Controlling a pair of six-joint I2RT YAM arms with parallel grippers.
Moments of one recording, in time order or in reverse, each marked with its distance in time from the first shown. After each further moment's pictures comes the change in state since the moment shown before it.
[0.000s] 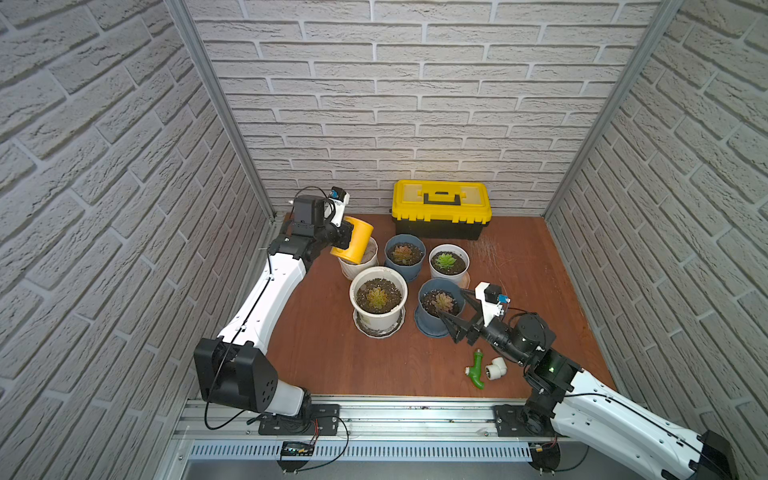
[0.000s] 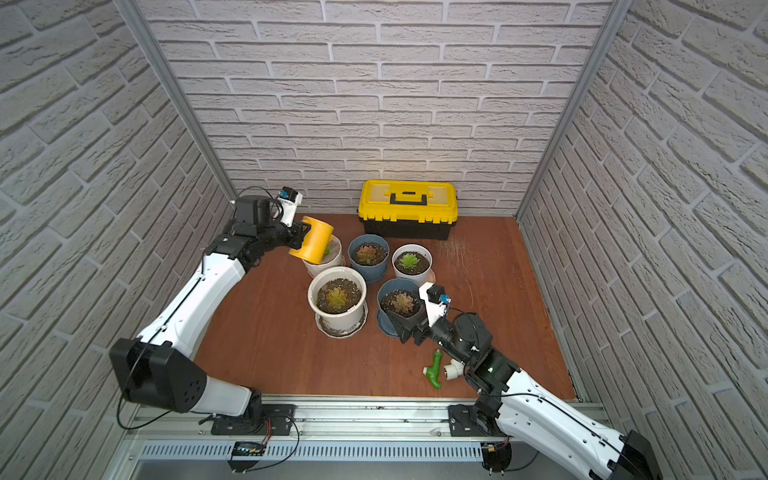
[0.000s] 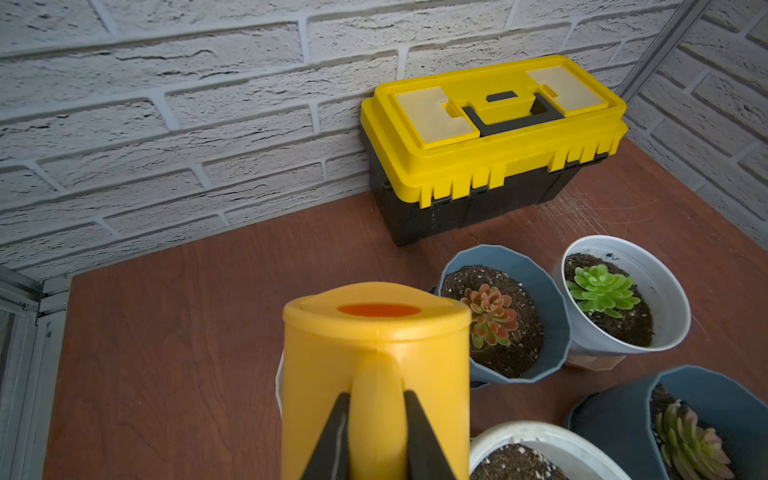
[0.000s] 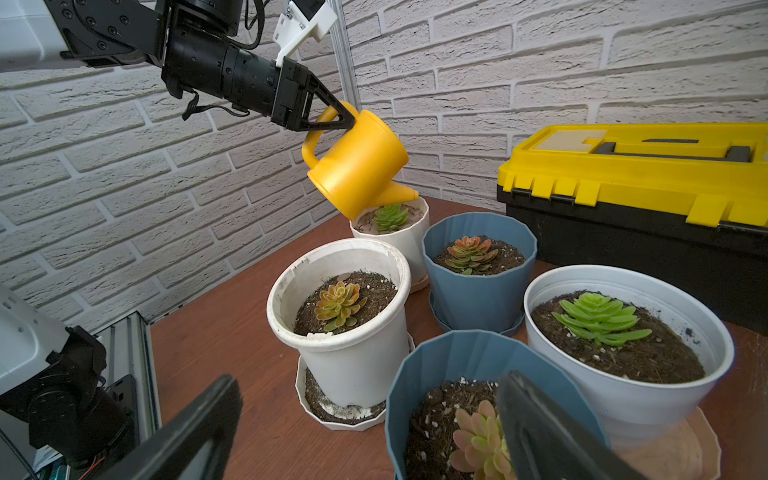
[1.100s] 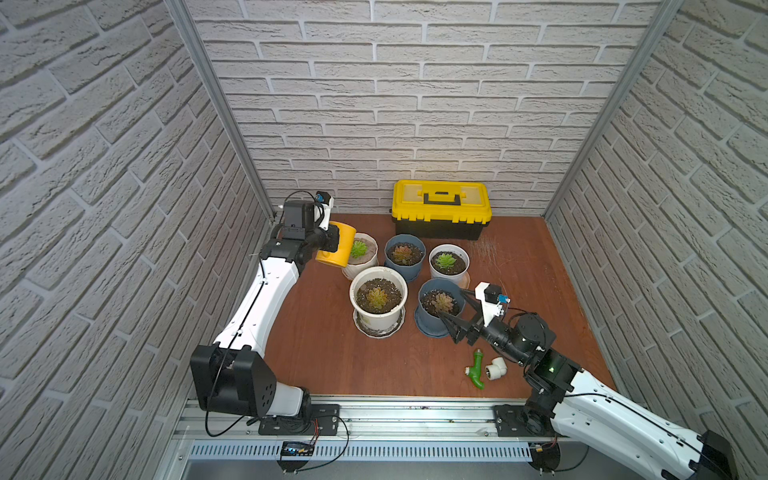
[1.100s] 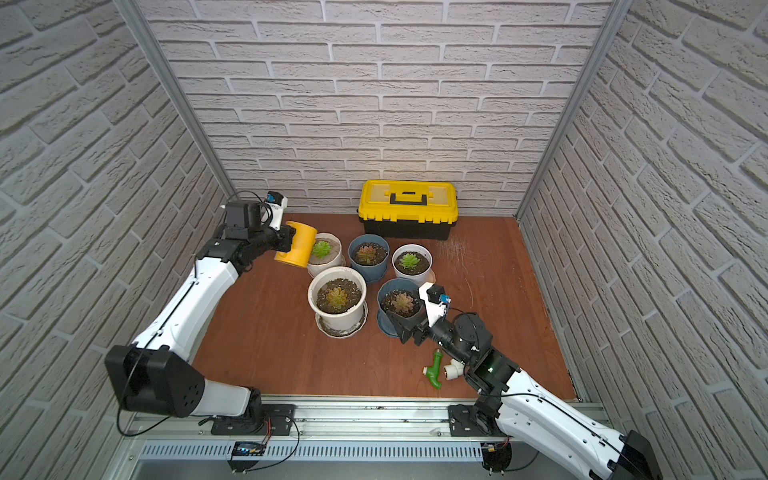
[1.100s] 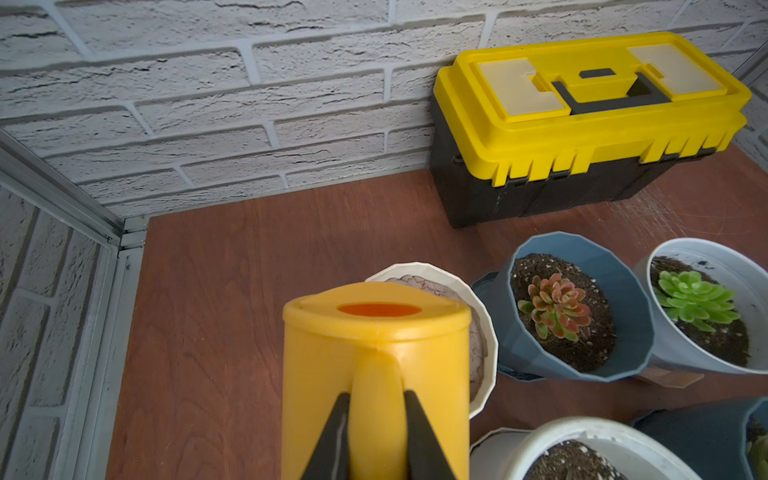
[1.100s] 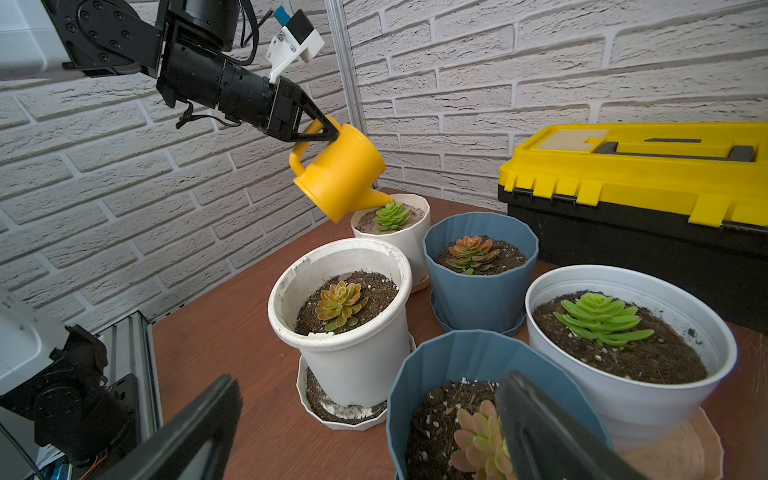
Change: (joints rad) left arm 0.072 -0.045 -0.063 -0.024 -0.094 -0.021; right arm 0.000 0.000 0.000 0.000 -0.003 0.001
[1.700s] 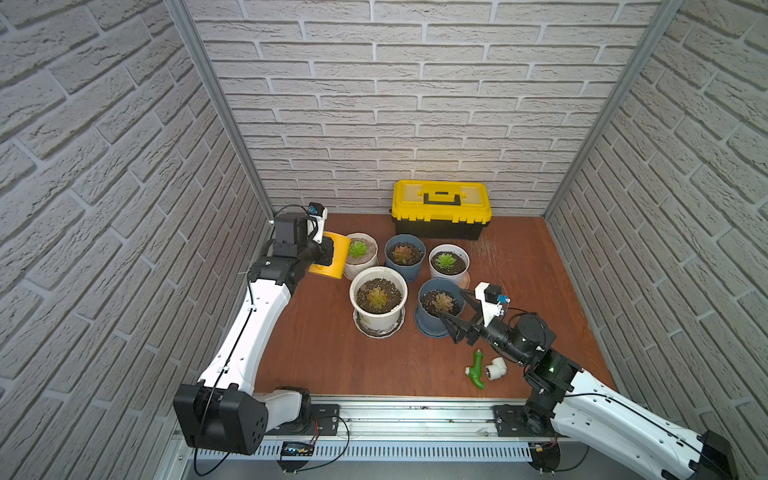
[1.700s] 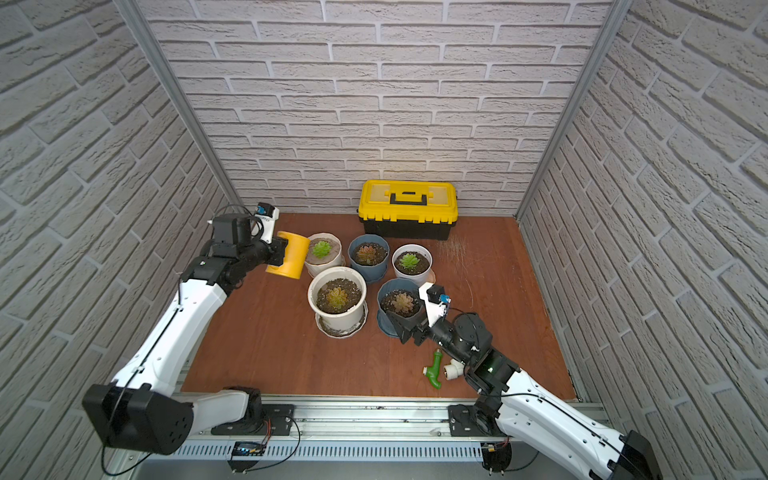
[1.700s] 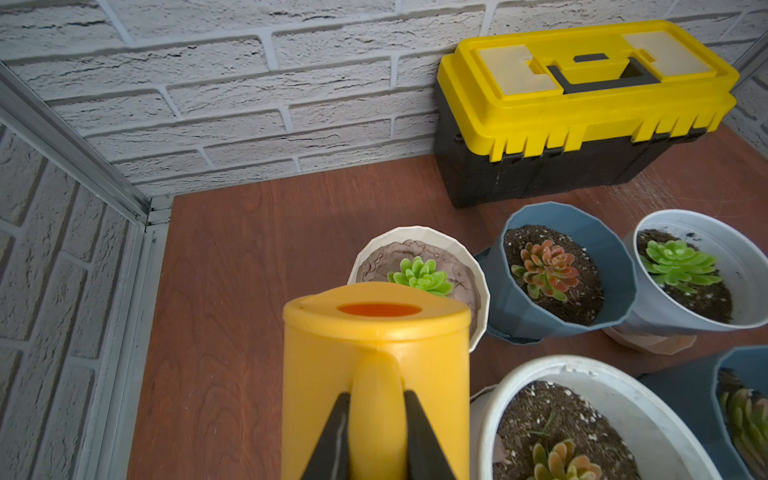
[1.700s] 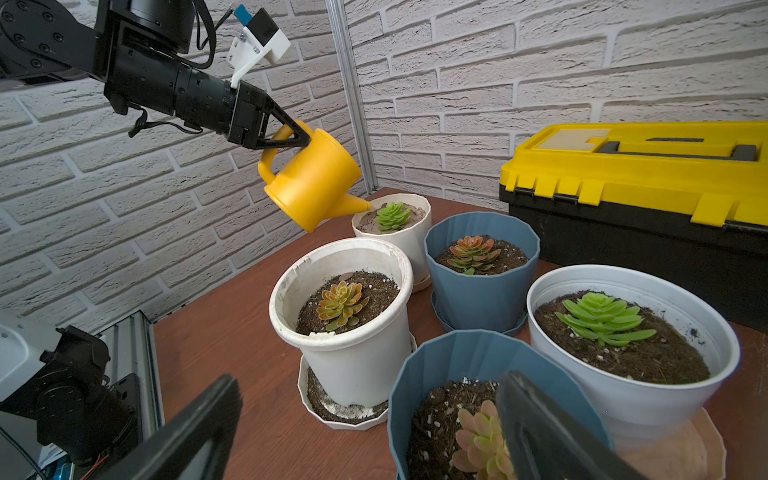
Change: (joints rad) left arm 0.001 -0.181 -0.121 -0.052 -0.021 -0.005; right arm 0.000 0.001 0.000 0.000 -0.005 0.003
